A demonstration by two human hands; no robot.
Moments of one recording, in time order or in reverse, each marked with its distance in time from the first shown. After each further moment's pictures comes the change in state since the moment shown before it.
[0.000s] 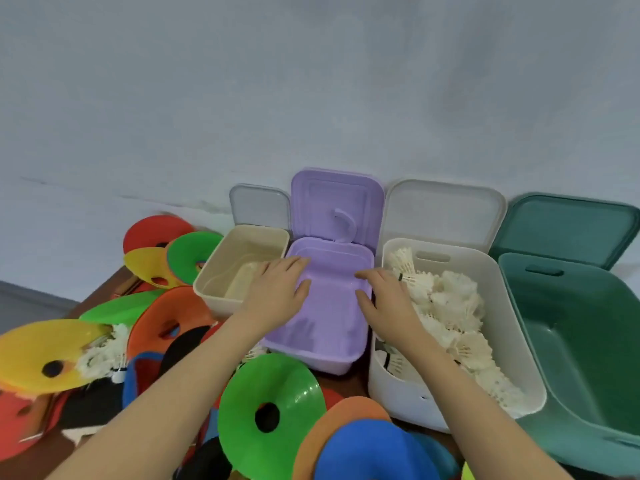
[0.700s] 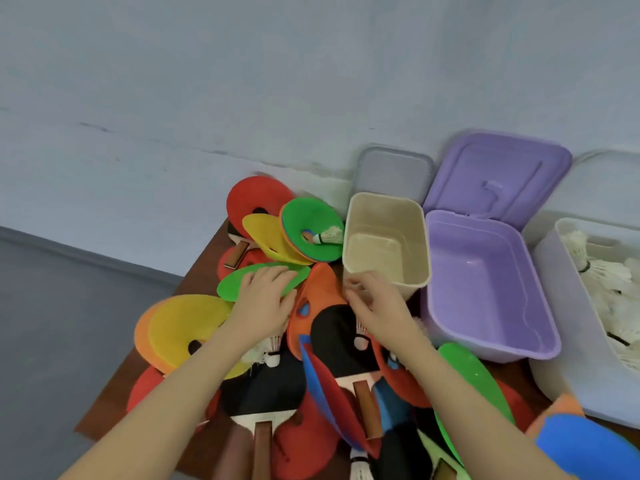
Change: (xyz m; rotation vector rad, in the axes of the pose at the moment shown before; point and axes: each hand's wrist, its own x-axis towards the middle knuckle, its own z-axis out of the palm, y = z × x) left_hand -0.114 -0.332 -0.010 -0.122 -0.094 -0.090; right_hand 0.052 -0.238 0.228 0.219 -0.102 0.000
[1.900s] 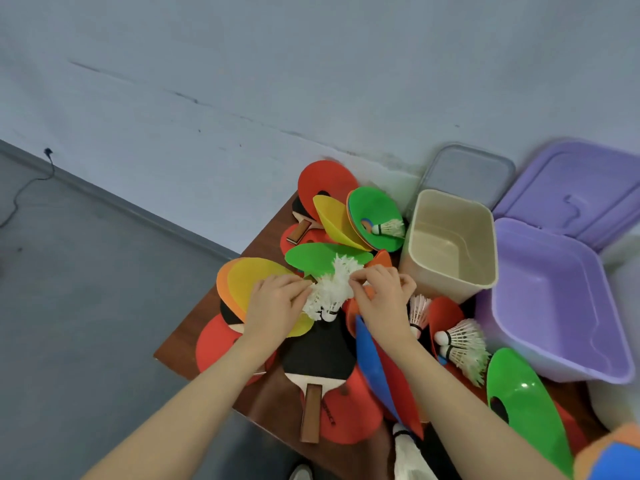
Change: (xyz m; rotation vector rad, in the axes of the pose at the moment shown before) left_hand -0.091 -0.048 0.001 -0.090 0.372 -0.156; right_hand -0.006 -0.064 0.088 -0.131 0.231 -0.104
